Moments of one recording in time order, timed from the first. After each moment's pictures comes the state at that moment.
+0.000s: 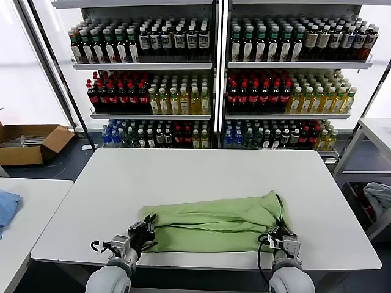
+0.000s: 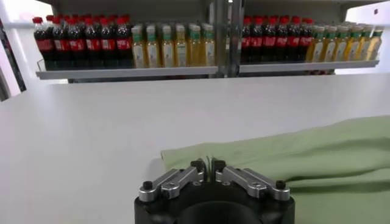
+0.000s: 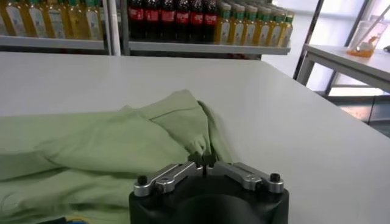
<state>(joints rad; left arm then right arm) 1.32 -1.28 -0.38 -1.87 -0.26 0.39 -0.03 -1.35 1.35 0.42 1.94 0.26 -0.50 0.45</state>
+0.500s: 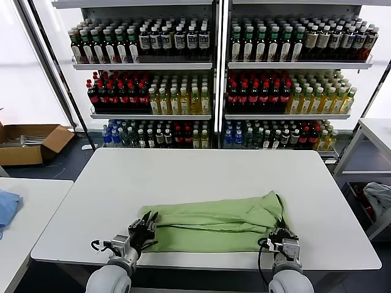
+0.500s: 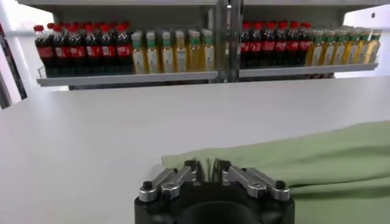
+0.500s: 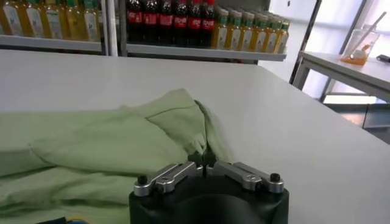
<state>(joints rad) 1.32 -1.29 -0.38 -1.88 -0.25 0.36 -0.02 -1.37 1.35 0.42 1.91 0.21 -0.47 0.43</state>
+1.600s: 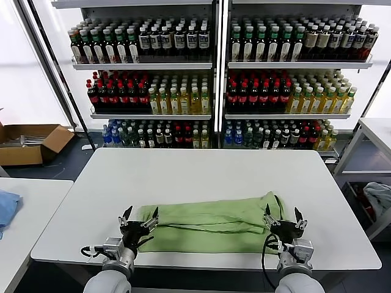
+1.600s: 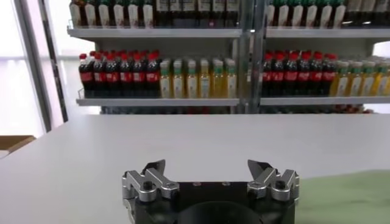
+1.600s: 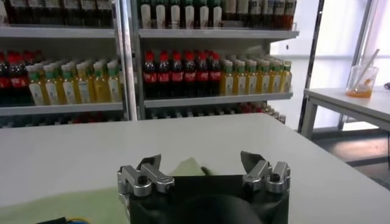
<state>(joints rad) 1.38 -1.38 -0.44 -1.99 -0.21 0.36 -0.12 -1.43 1.34 0.43 2.13 0.26 -0.38 0.42</state>
